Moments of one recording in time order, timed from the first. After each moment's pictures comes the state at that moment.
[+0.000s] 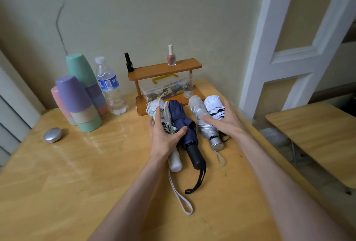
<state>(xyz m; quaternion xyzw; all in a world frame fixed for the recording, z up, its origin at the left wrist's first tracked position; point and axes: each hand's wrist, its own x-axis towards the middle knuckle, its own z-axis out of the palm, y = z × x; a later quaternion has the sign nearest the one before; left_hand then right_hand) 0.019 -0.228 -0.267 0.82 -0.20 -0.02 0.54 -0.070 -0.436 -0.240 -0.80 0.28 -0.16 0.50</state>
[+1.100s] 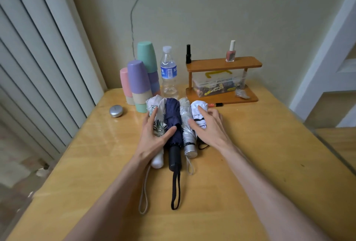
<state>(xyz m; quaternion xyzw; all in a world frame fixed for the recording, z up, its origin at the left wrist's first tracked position) 0.067 -0.039 -0.274 0.83 -0.17 0.02 0.53 0.014 -0.253 -0.259 -0.92 0.13 -0.13 0.35</state>
